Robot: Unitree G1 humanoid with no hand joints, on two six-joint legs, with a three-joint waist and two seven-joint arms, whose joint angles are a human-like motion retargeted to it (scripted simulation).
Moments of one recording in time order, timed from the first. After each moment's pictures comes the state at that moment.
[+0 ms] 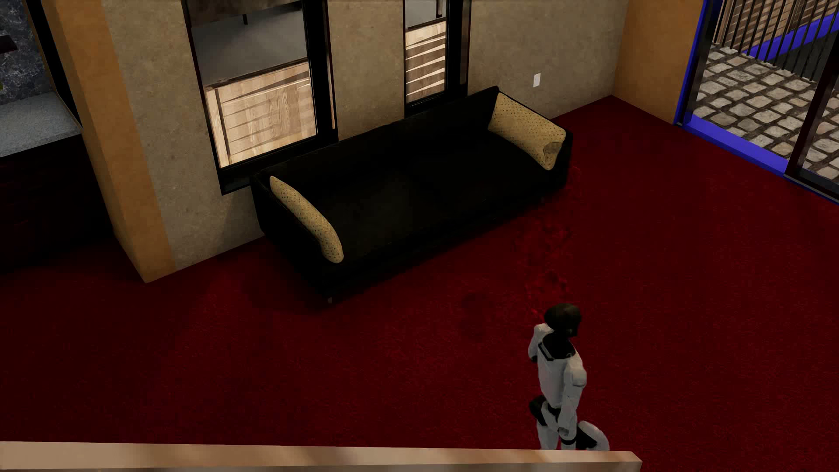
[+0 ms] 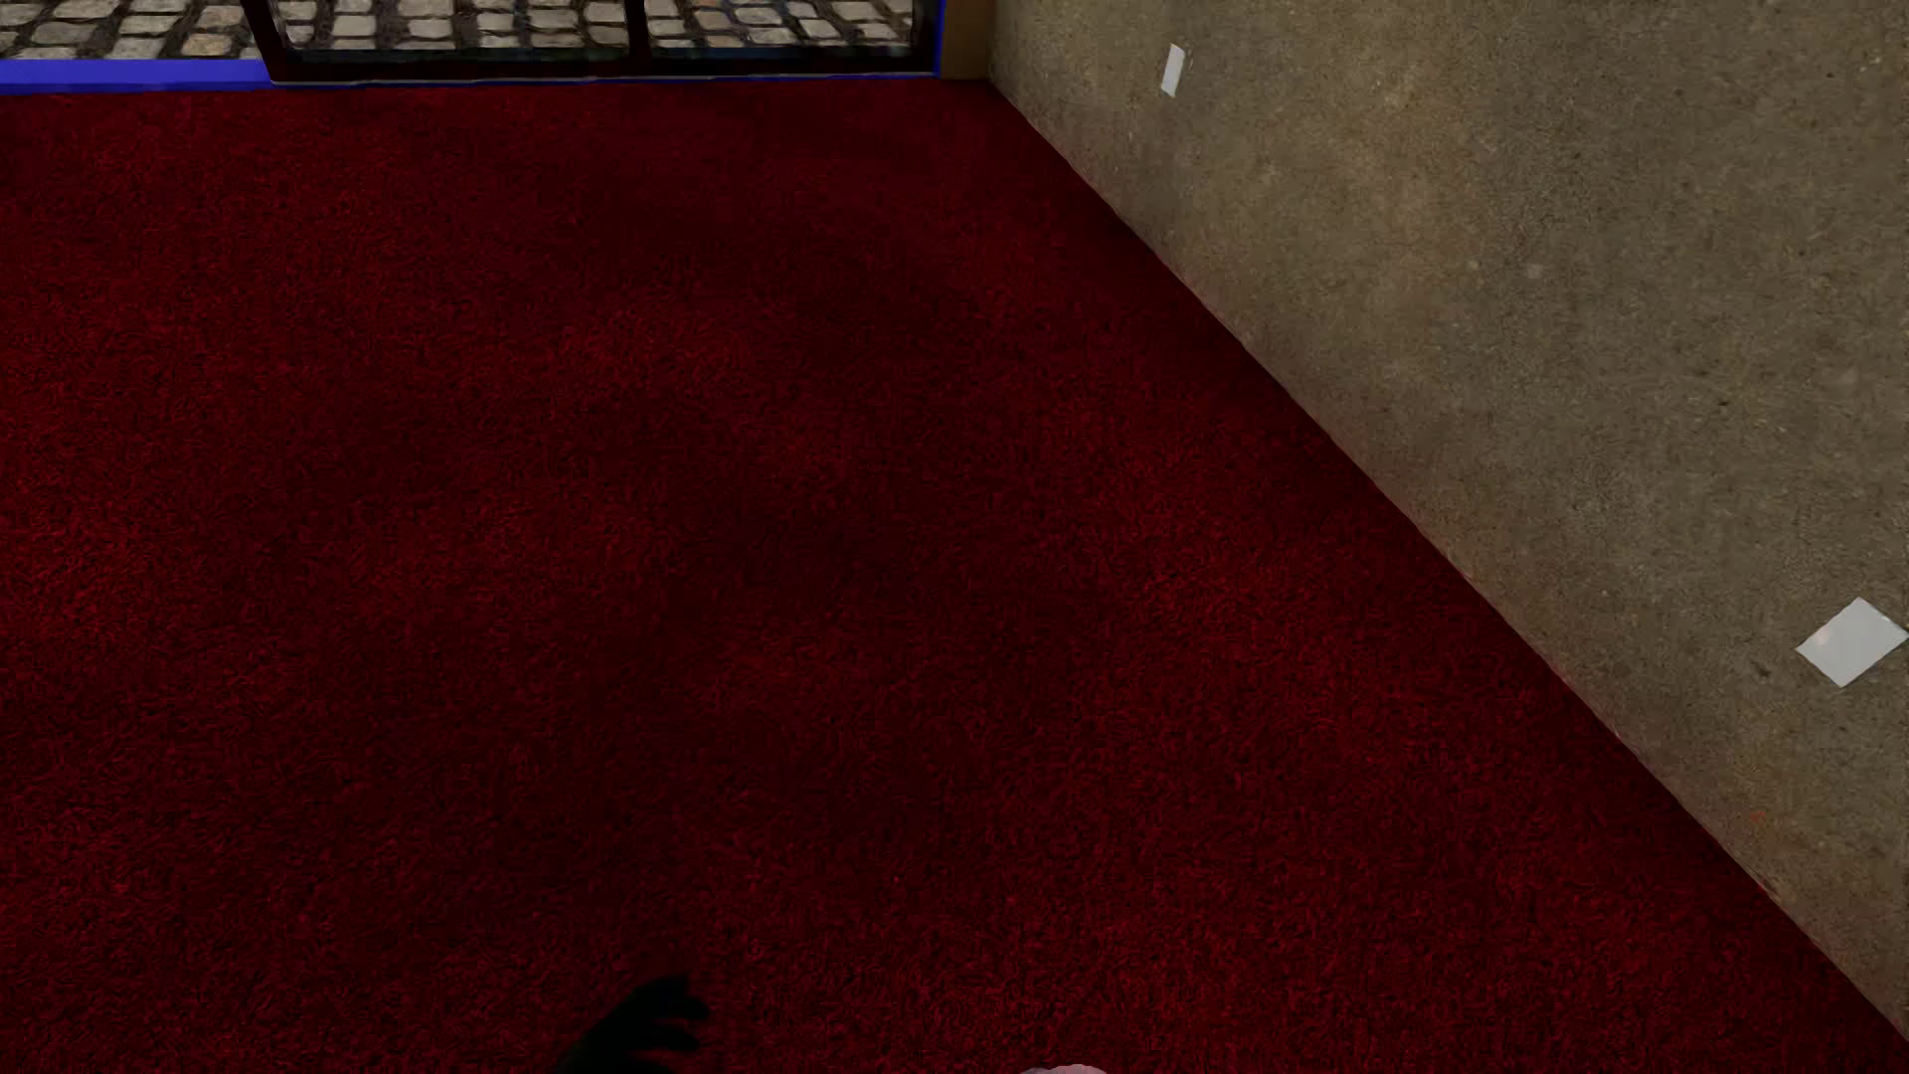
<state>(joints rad) 0.15 -0.41 -0.28 -0.13 0.03 -0.01 0.00 0.00 0.05 0.44 0.49 0.11 0.36 -0.33 0.17 0.35 -0.33 0.00 0.00 -0.30 0.61 0.72 1.06 0.00 0.00 0.00 0.00 0.00 0.00</state>
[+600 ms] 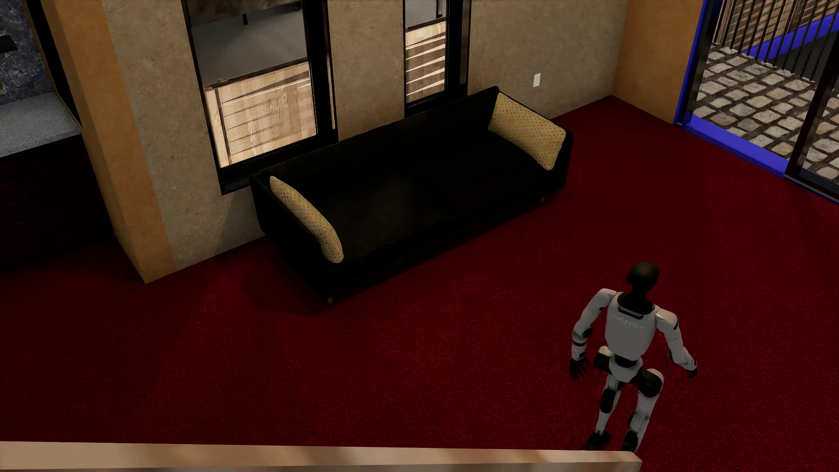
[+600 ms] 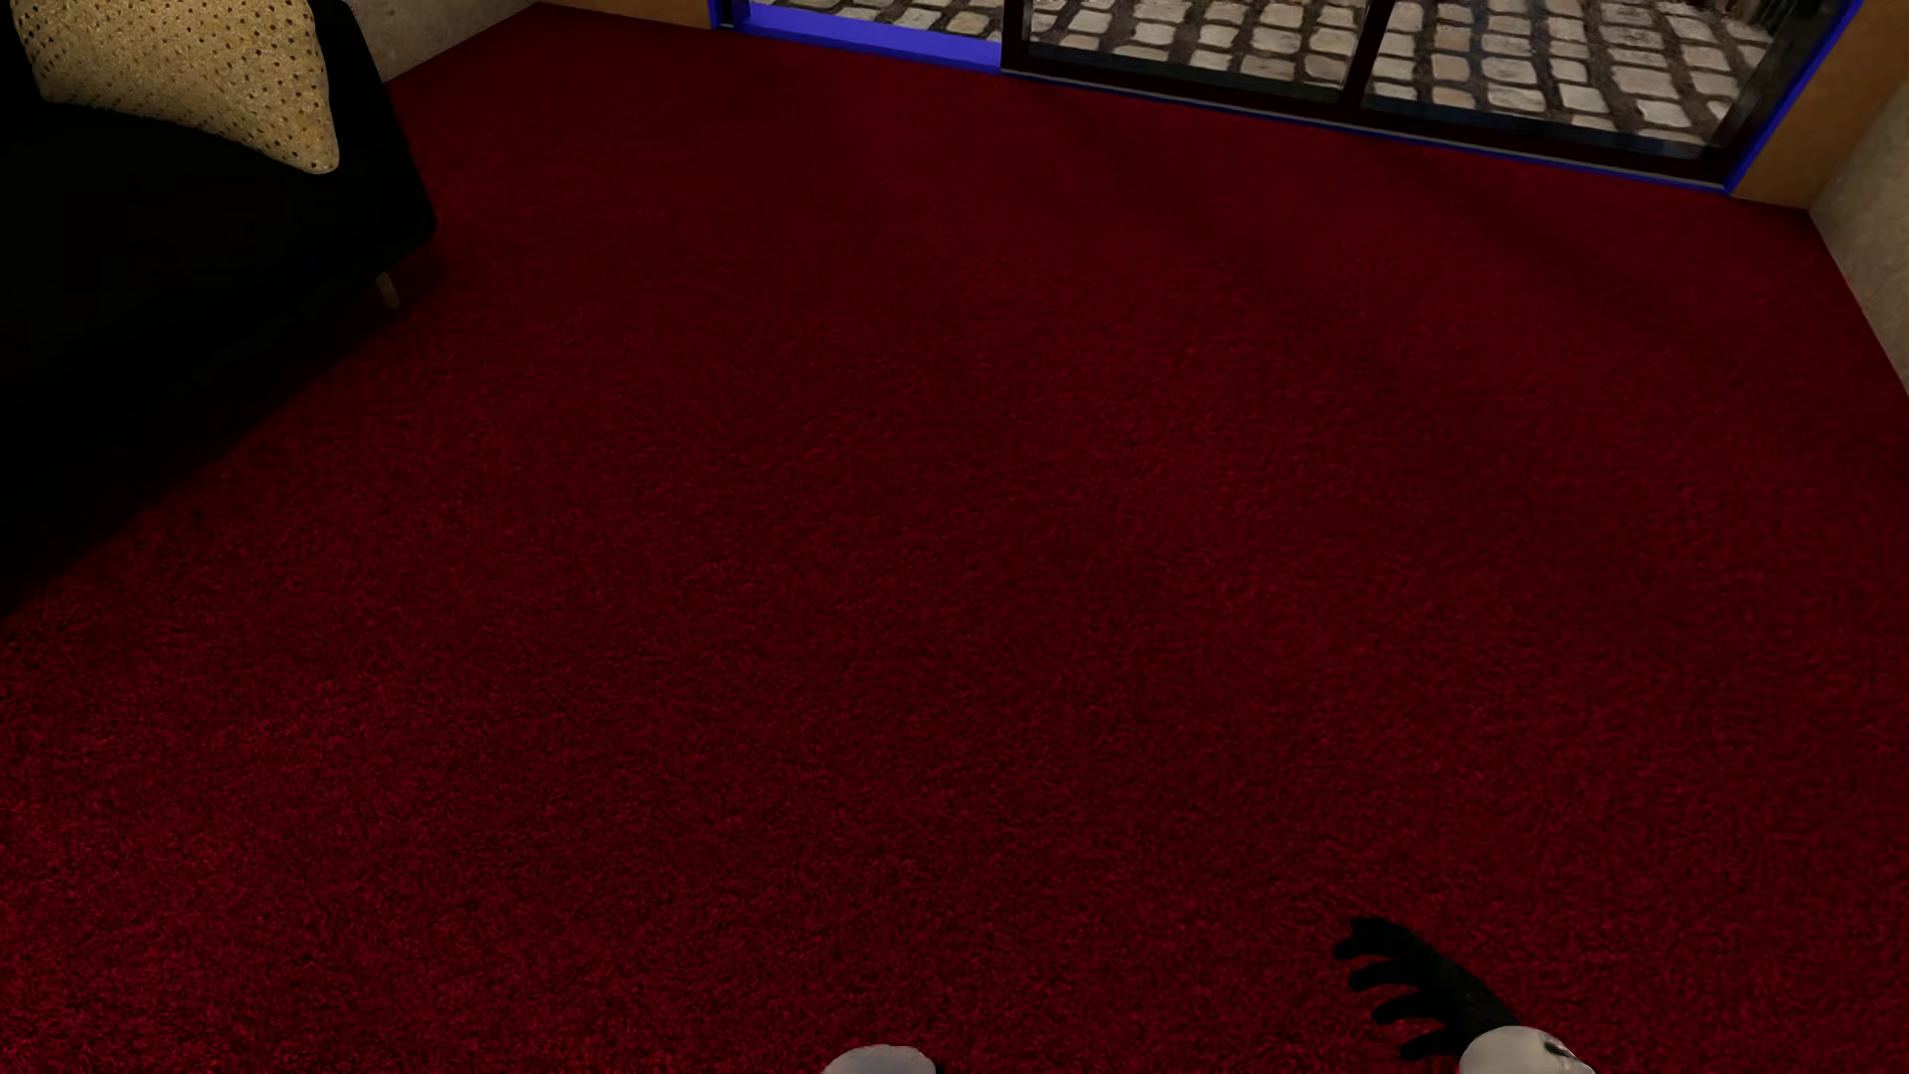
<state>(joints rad) -0.45 0.03 0.06 0.02 0.13 0.11 0.00 0.00 0.11 1.11 0.51 0.38 -0.02 -0.04 -0.20 0.30 -0.47 0.00 0.00 -0.45 0.33 0.94 0.80 0.00 0.00 0.00 0.00 0.00 0.00</state>
